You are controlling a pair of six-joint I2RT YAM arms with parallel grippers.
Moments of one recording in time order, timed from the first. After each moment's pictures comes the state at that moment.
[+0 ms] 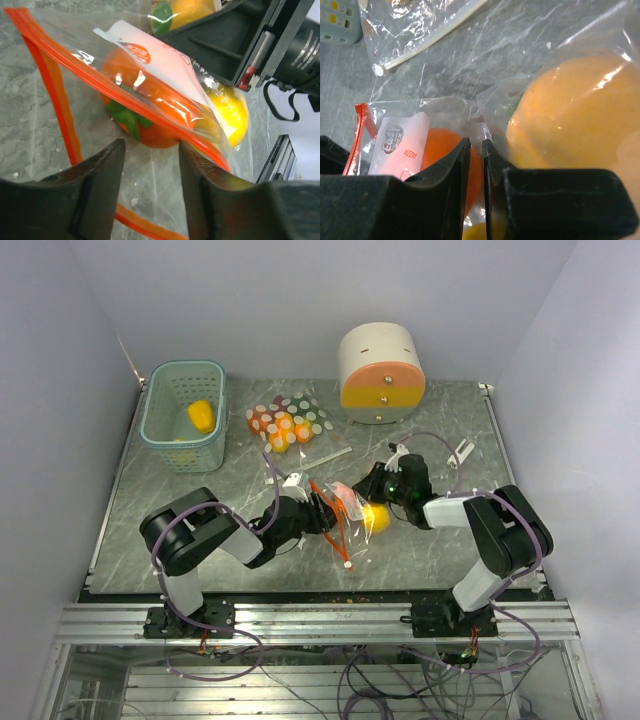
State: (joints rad) left arm -0.87 1.78 0.46 1.05 -0.04 -0.81; right arm 0.38 1.65 0.58 0.56 -0.32 0.58
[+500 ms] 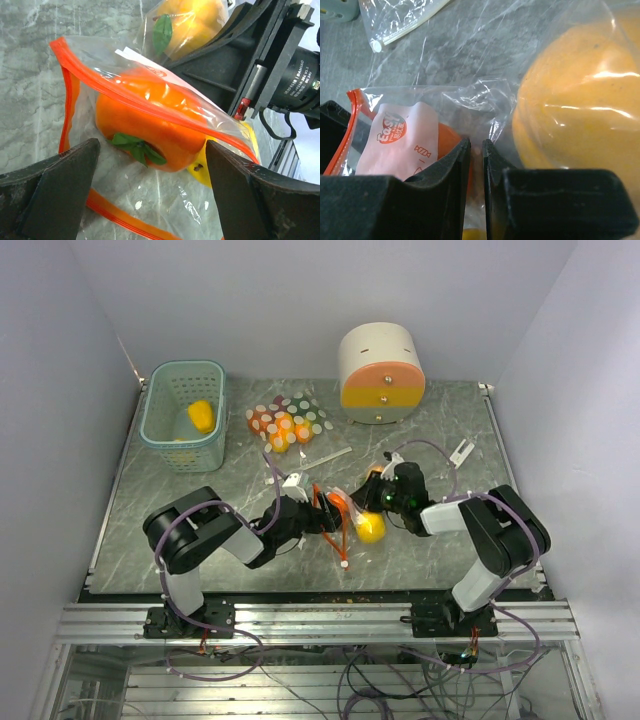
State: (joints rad) left arm -0.87 1.80 0.46 1.08 -0.04 -0.80; right arm 0.41 1.67 0.52 0.62 -0.34 0.60
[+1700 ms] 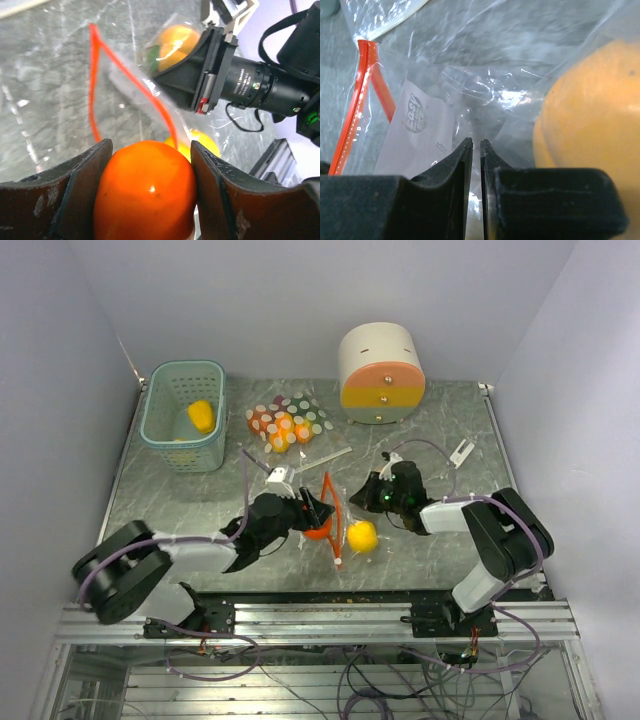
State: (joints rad) left arm -0.87 1.44 0.40 0.80 -0.10 -0.75; right arm 0.46 1.65 0.55 0.52 -0.29 0.58
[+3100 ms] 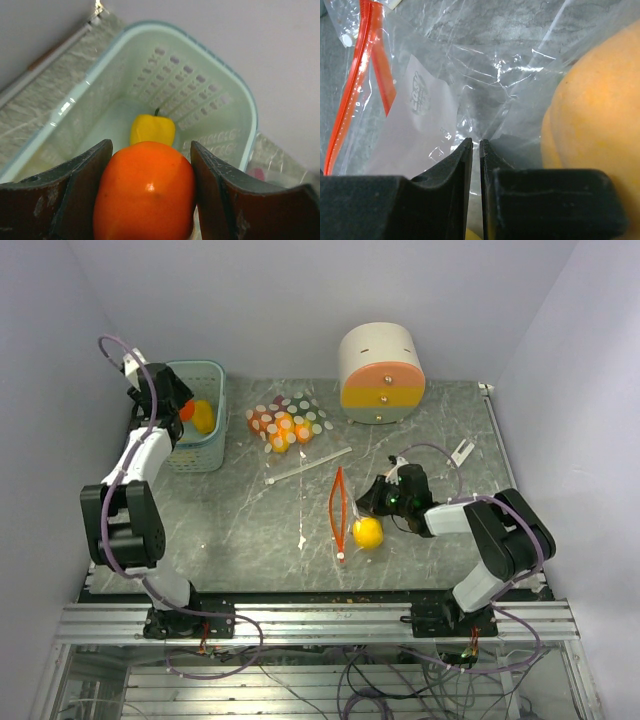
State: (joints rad) left arm 0.08 1.63 1.27 0.05 -0.29 -0.52; right arm 0.39 1.63 0.50 0.52 -0.31 0.59
